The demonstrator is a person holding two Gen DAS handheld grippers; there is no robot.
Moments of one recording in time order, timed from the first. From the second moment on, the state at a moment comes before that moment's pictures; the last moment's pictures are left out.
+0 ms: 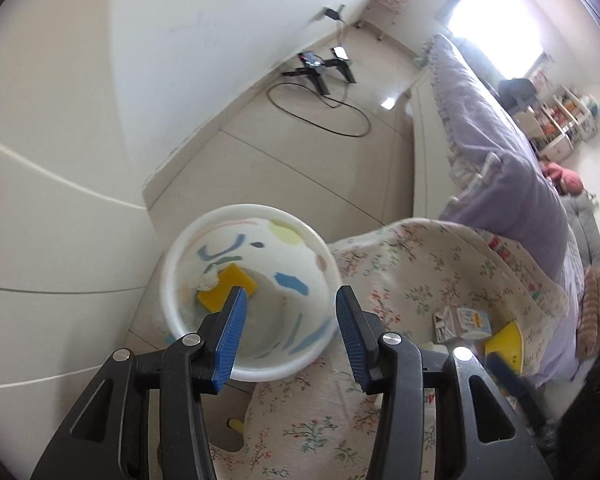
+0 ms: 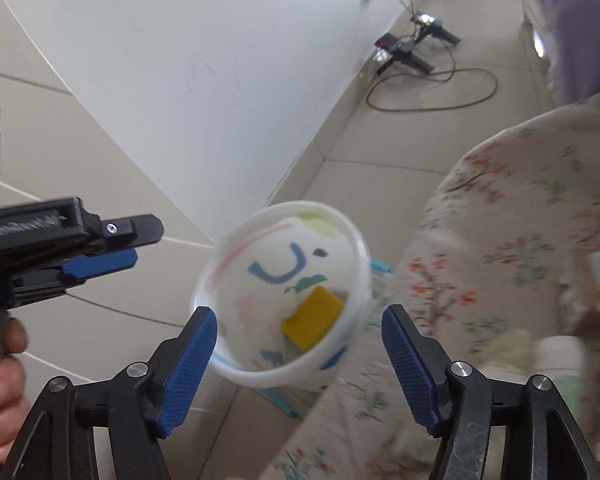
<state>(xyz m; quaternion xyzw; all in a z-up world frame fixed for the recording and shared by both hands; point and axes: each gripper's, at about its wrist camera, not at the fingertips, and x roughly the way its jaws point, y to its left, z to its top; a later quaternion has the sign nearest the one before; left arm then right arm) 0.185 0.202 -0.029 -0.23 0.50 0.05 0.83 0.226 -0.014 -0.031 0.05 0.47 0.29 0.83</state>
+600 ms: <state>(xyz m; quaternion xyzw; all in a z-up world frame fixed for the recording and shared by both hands) 0.187 0.021 -0.078 -0.02 0.59 -0.08 0.81 0.204 -0.286 -0.004 0.15 0.50 0.10 0.85</state>
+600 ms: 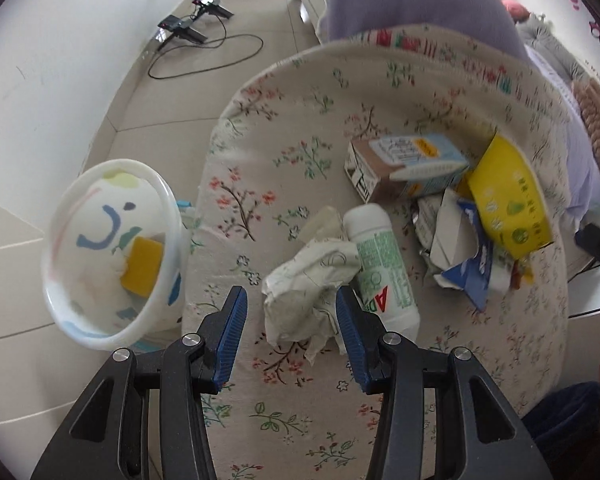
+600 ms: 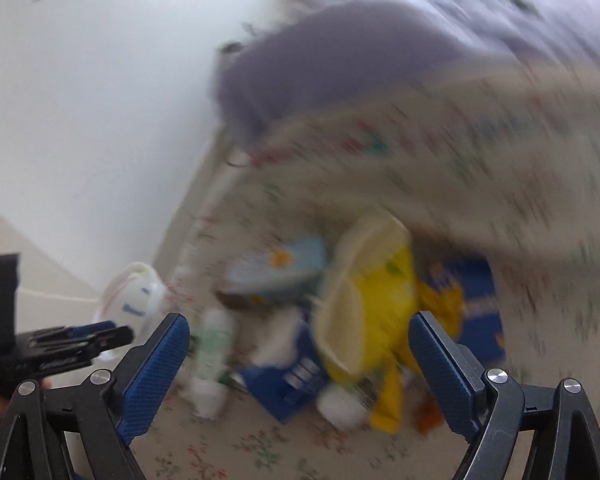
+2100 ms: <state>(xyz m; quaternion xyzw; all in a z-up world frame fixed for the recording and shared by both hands) 0.178 0.048 -0.055 -0.13 0.55 -0.07 0.82 0.202 -0.357 -0.057 0.23 0.57 -0.08 0.79</state>
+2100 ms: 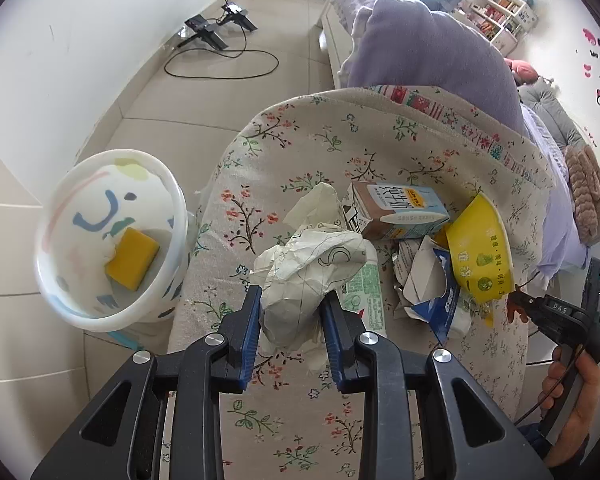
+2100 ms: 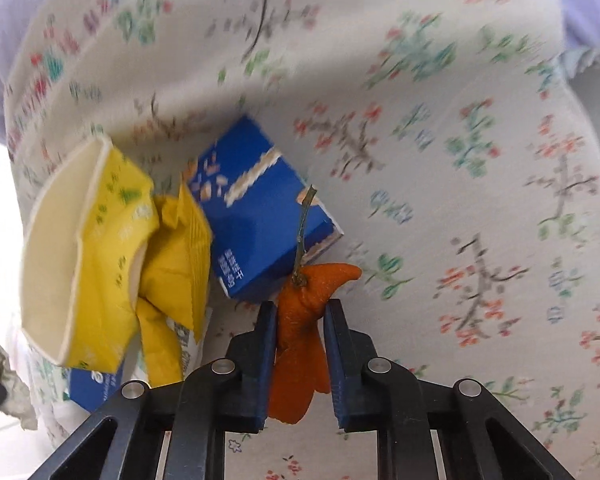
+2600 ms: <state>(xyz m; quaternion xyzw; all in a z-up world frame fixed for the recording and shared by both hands) 0.184 0.098 -0.033 -0.18 0.52 -0.04 0.83 0.195 -0.348 0.002 0.24 0.46 -0.01 0.86</state>
